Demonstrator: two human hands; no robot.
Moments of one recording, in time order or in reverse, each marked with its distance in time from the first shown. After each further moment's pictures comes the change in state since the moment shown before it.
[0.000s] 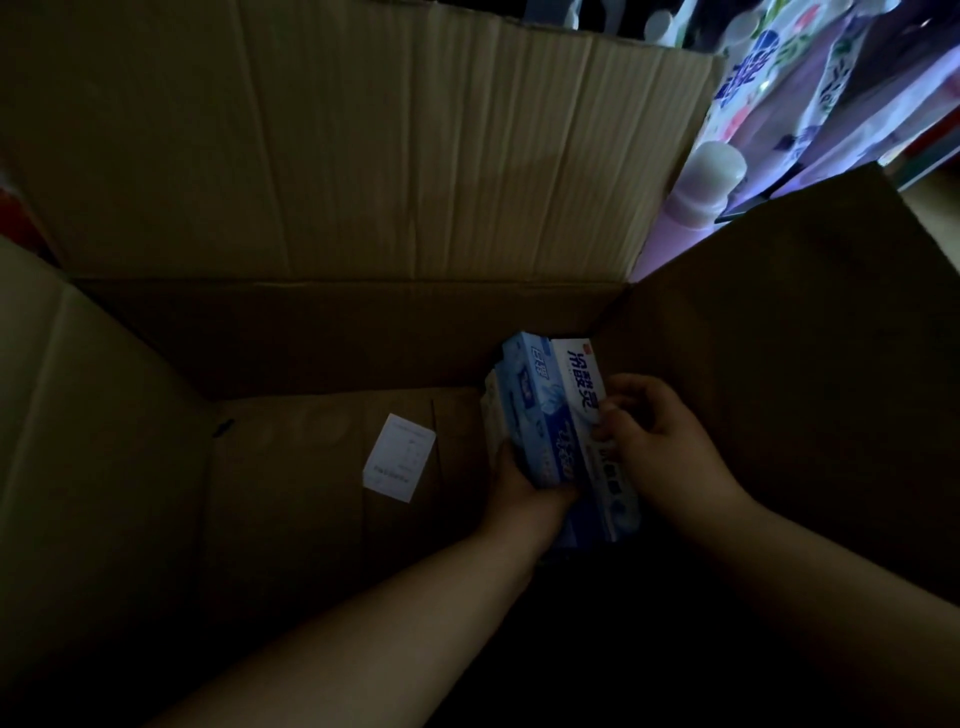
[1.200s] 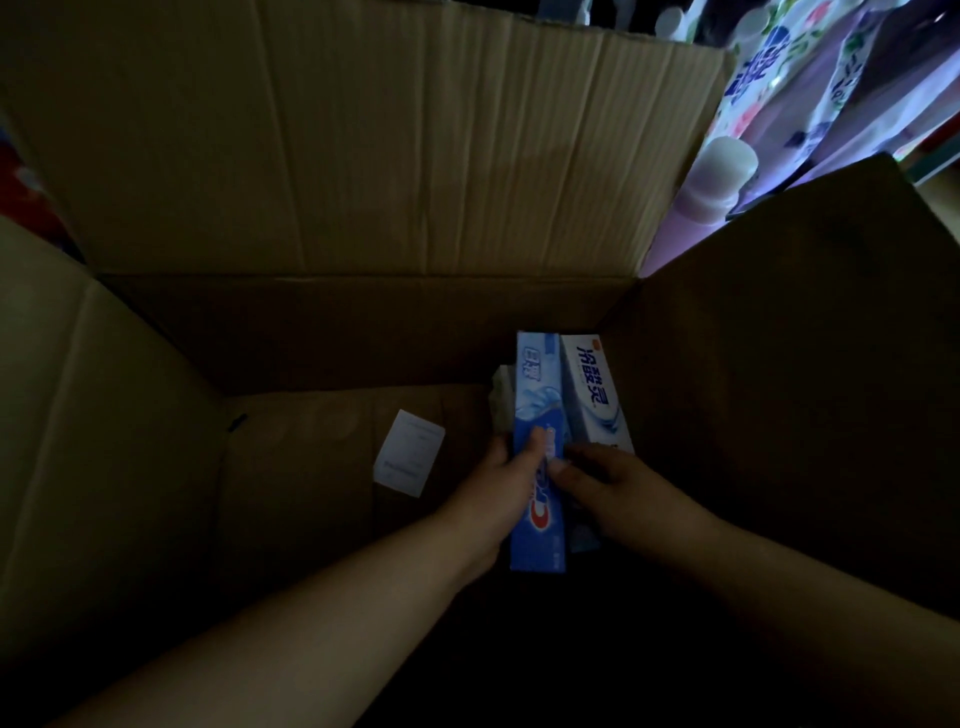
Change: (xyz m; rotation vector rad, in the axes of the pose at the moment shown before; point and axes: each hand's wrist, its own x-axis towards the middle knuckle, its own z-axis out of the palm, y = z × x) left_hand -0.023 0.036 -0.035 -0.016 -0.139 -0.146; right_hand -0.021 -0.004 0.021 -0.183 -0.415 0.325
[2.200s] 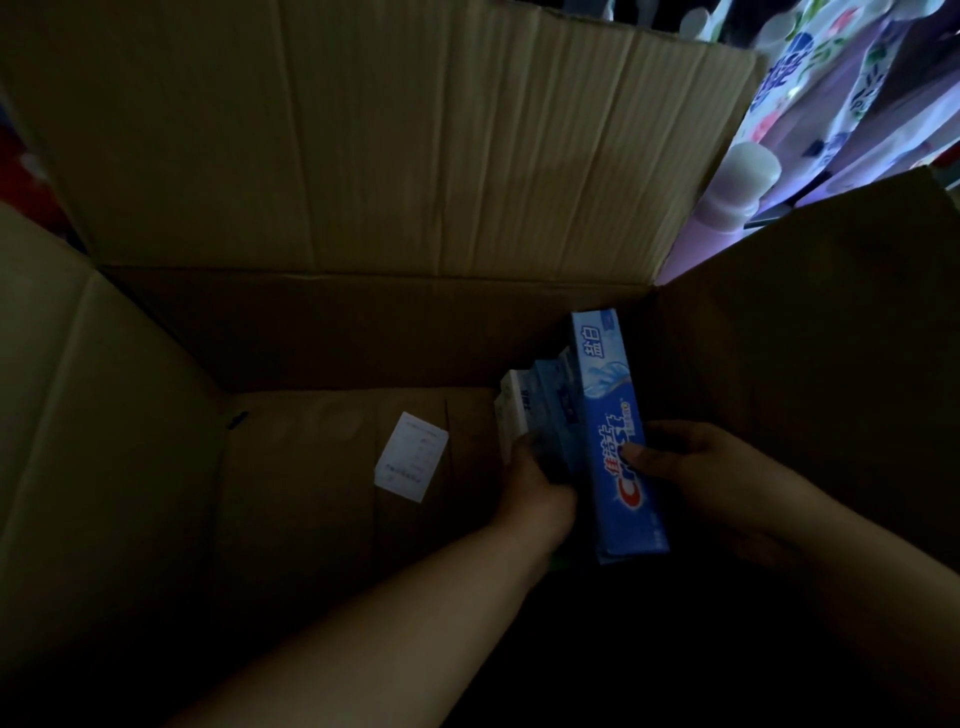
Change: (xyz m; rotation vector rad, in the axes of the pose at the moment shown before) left_hand 0.031 -0.017 0.027 0.060 0.113 0.088; right_hand -0.005 -0.007 -0.045 0.293 0.082 0.080
